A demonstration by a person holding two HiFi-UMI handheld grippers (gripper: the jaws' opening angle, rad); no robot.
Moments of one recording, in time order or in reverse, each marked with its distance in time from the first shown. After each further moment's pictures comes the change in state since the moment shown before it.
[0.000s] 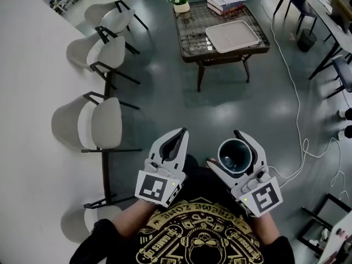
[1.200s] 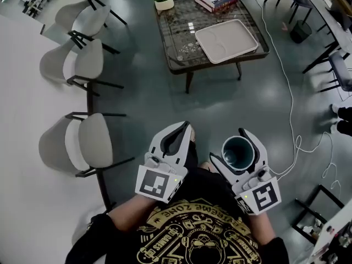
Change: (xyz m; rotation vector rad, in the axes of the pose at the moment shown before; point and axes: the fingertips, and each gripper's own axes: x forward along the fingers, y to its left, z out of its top) left arm 0.176 0.097 0.019 -0.048 0.018 -0.126; right arm 0.121 -0.146 -0.016 0.064 0.104 -0.187
